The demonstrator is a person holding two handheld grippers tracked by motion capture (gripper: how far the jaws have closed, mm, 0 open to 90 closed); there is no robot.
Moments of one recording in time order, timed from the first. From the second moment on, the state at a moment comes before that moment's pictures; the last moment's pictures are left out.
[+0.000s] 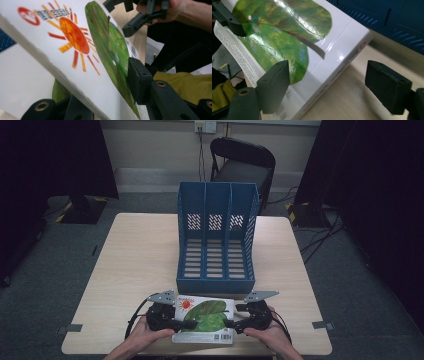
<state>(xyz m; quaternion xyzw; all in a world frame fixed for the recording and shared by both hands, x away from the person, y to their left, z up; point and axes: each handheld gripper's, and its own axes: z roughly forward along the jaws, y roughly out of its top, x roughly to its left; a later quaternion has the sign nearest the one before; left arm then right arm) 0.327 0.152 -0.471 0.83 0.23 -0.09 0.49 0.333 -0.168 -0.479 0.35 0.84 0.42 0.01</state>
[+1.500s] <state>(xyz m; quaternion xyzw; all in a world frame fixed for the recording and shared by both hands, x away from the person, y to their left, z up) 0.329 0.184 -0.459 0.83 0.28 -0.02 0.48 0.319 -0.176 -0.445 0.25 0.82 0.51 0.01</state>
